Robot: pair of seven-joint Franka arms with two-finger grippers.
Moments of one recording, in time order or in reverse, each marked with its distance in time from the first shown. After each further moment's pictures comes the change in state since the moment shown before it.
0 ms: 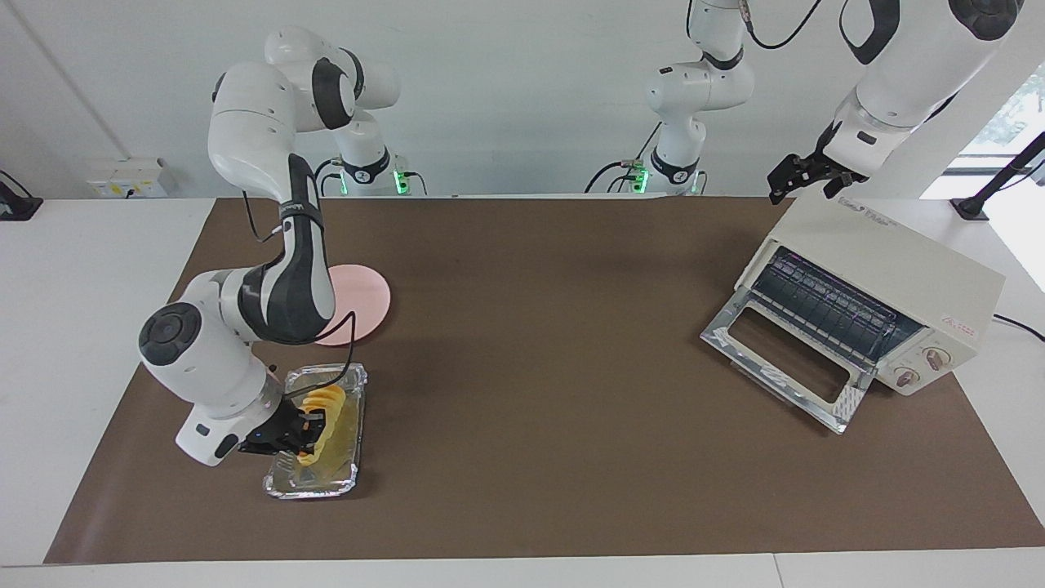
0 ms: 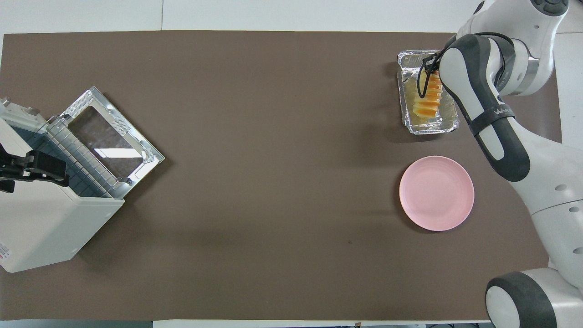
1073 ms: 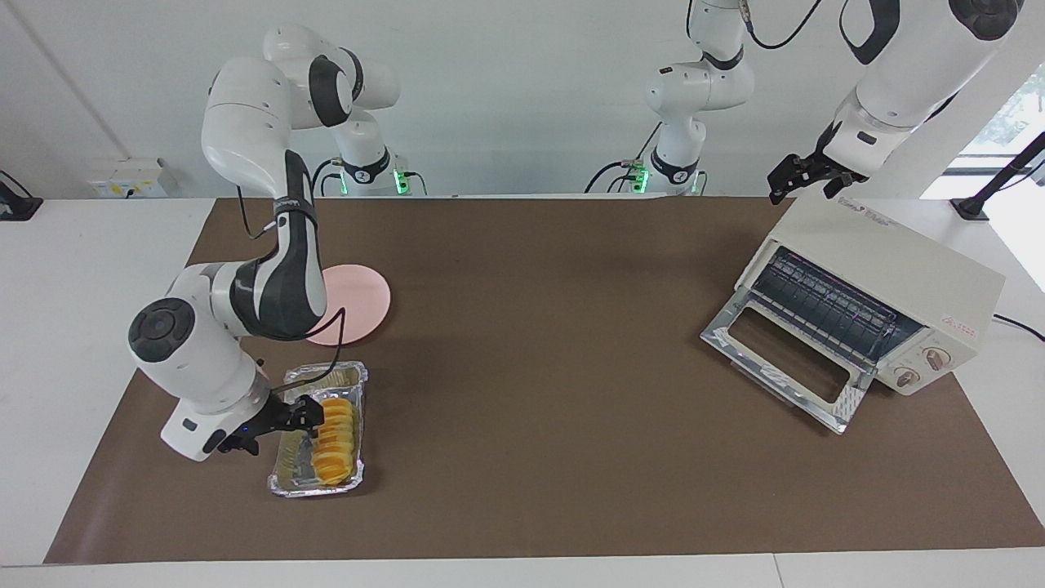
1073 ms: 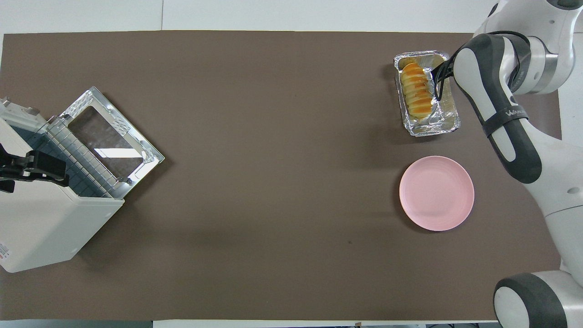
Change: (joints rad) left arm 0.000 0.000 0.000 0.000 0.000 0.000 0.000; right arm -0.034 -0.020 -0.008 -0.009 -0.101 -0.109 -0.048
